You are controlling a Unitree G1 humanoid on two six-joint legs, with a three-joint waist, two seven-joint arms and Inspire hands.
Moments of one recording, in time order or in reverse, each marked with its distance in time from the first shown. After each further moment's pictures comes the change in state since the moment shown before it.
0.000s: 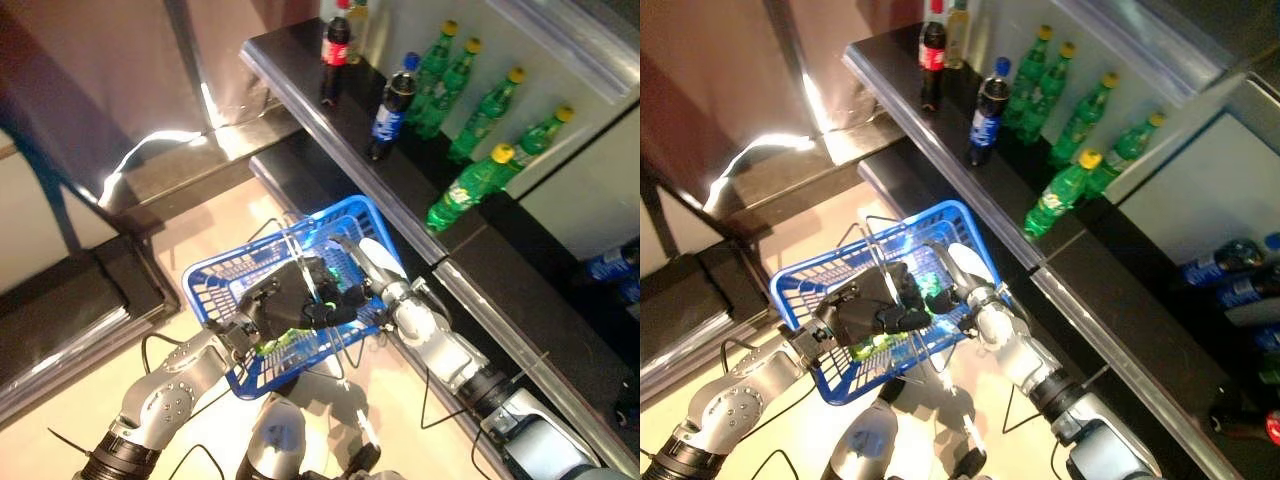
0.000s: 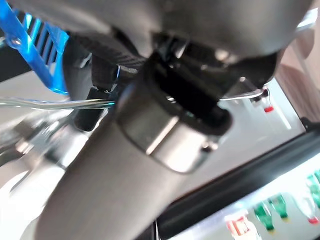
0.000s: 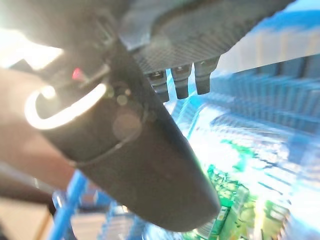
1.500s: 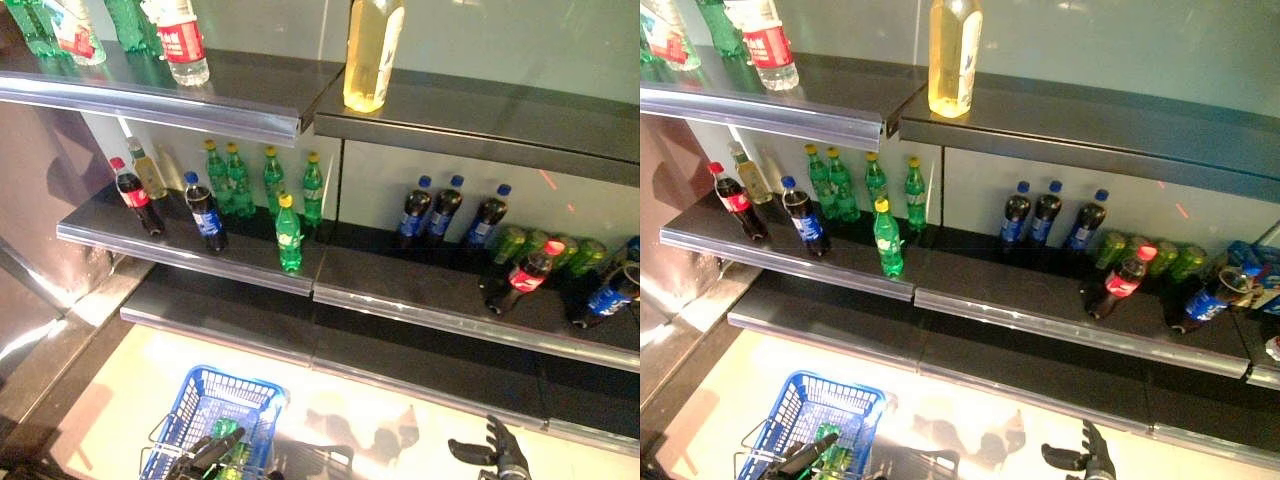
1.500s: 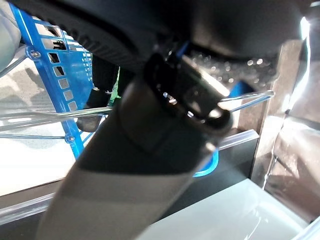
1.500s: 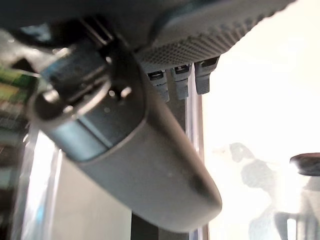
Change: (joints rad) left arm 0.184 -0.335 0.314 1.254 0.298 -0.302 0.174; right arm 0.600 0.061 -0.514 0.803 0.463 -0.367 -0.102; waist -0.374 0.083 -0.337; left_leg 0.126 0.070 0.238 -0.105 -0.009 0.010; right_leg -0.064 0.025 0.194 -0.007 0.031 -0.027
